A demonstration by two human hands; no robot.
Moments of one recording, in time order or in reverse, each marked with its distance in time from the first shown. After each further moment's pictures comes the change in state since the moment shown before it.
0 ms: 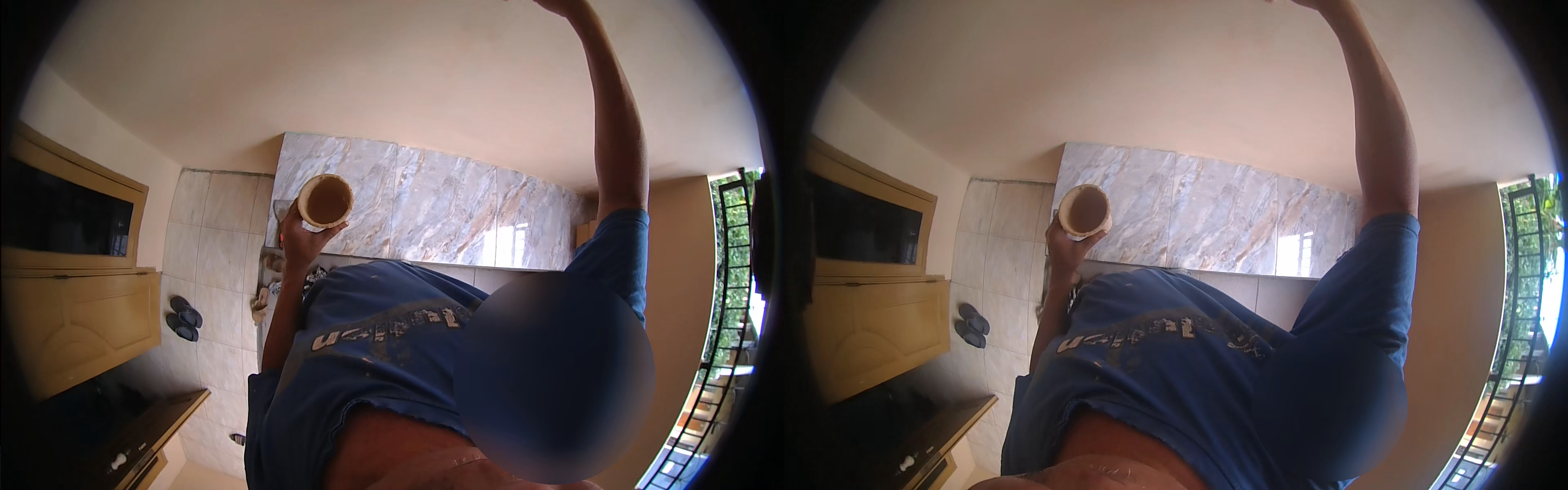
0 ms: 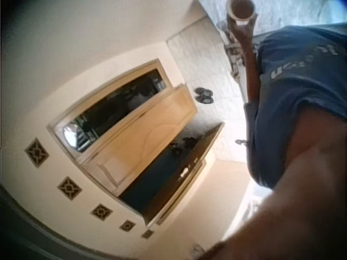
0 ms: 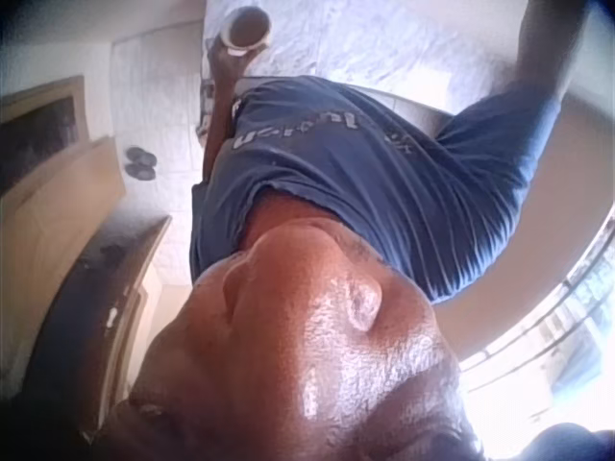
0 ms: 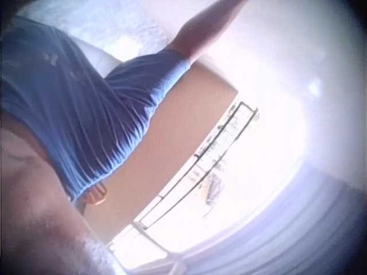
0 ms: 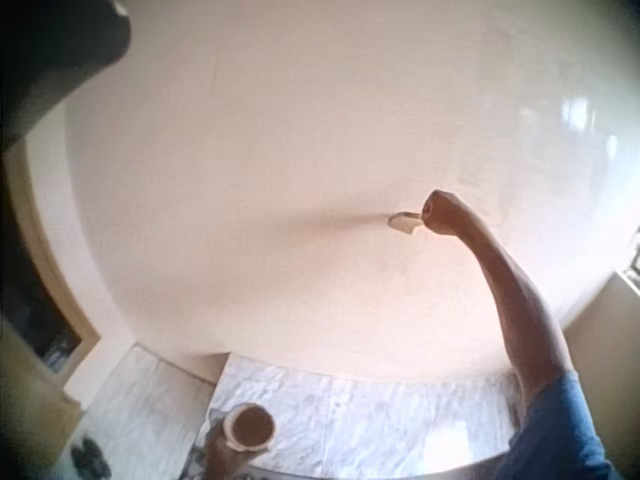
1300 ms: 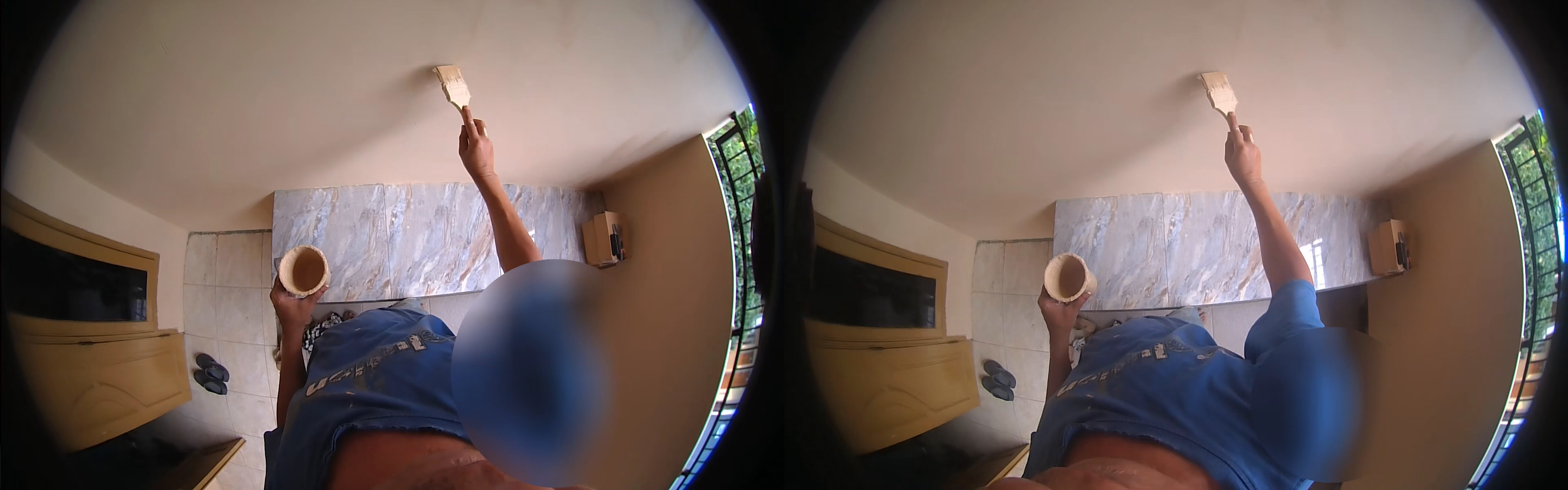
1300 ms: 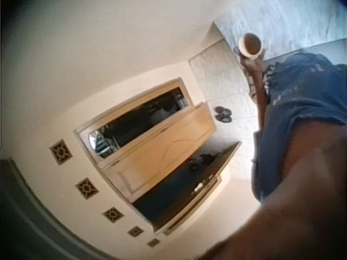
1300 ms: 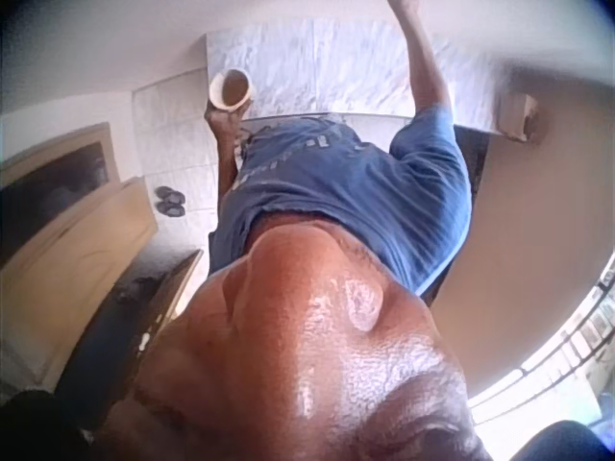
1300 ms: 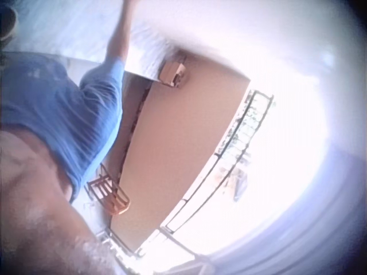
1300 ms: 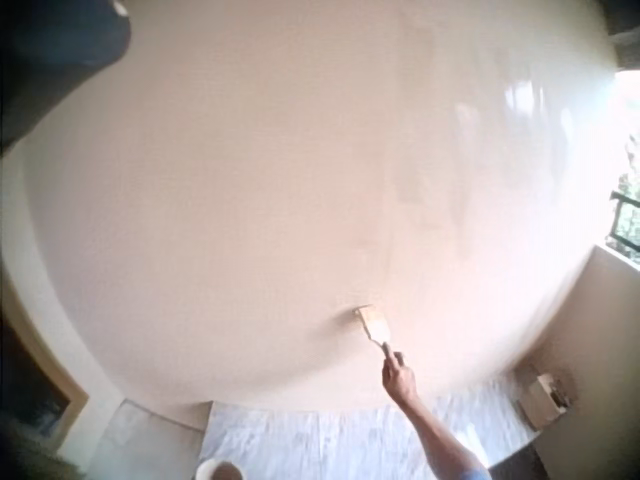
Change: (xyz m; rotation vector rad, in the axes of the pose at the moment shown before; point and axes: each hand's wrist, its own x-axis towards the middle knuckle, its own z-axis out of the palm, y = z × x) left_hand 0.003 0.030 0.081 -0.027 0.034 -0.140; right_hand -0.242 0.096 0.274 0.431 0.406 0.139
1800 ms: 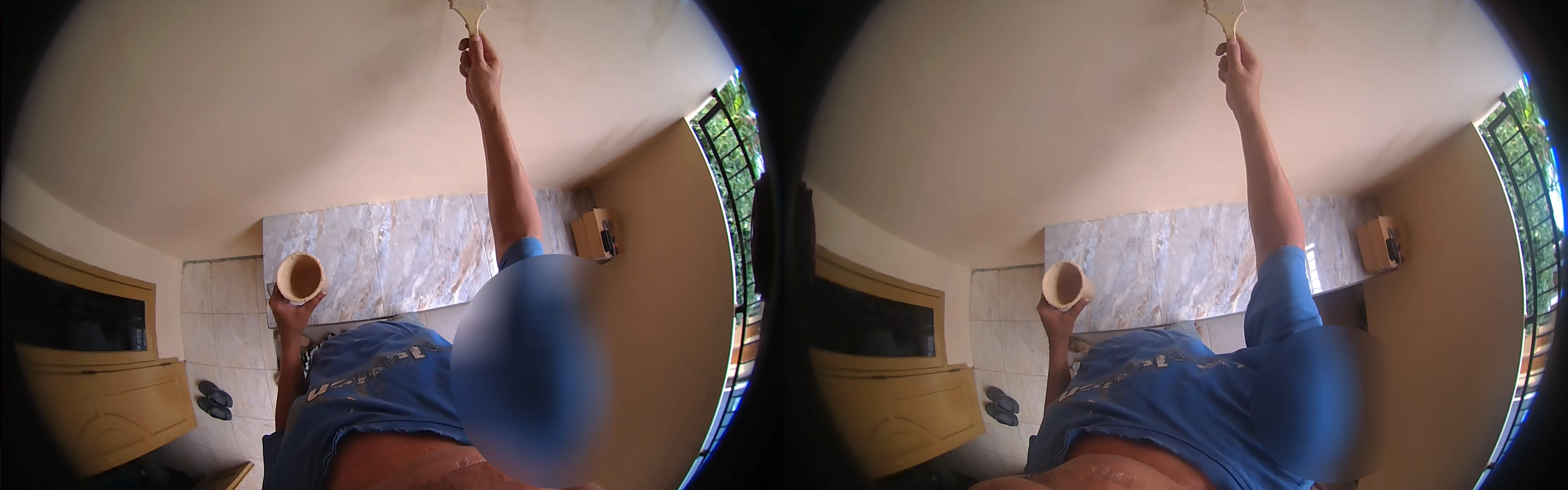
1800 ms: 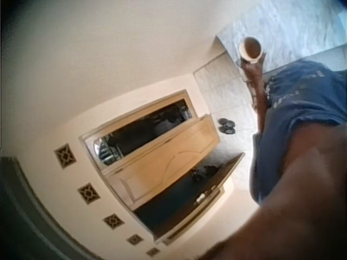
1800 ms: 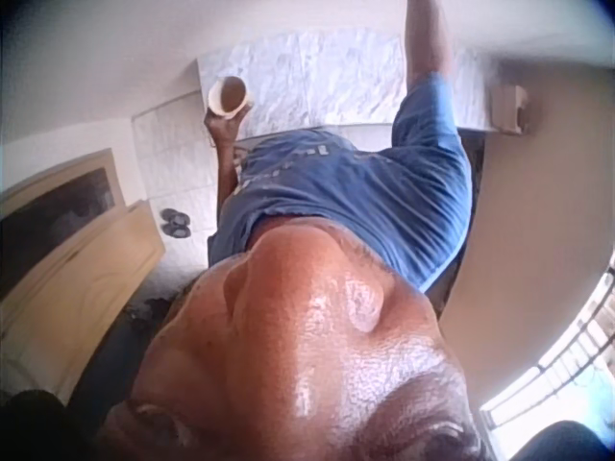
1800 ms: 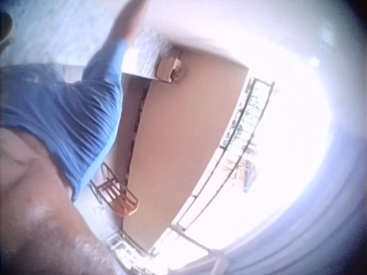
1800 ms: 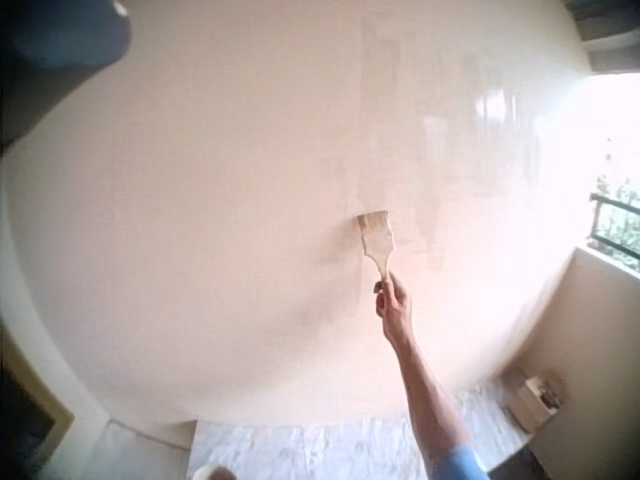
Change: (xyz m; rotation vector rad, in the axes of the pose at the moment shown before) left_hand 0.034 0.017 0.015 -0.074 -0.070 0.063; right_hand 0.203 -0.052 -0.092 1.217 0.170 0.230
